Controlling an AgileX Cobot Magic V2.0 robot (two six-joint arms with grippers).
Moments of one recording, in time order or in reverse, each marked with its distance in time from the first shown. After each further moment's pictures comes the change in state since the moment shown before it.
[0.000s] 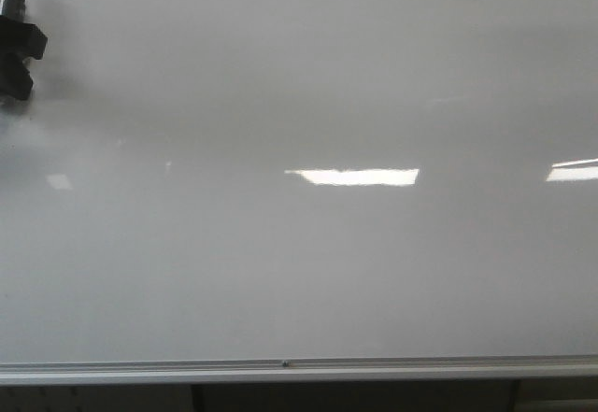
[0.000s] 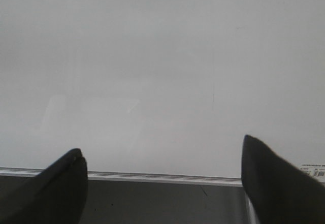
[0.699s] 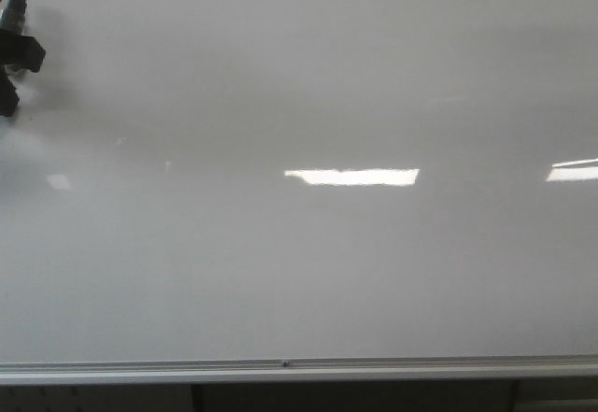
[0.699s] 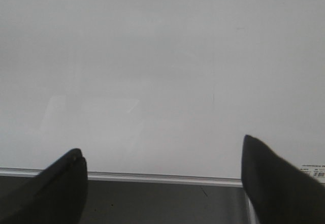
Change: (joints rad) left arm 0.000 0.004 -0.014 0.000 0.109 0.008; right arm 0.000 0.000 0.000 0.000 0.000 0.000
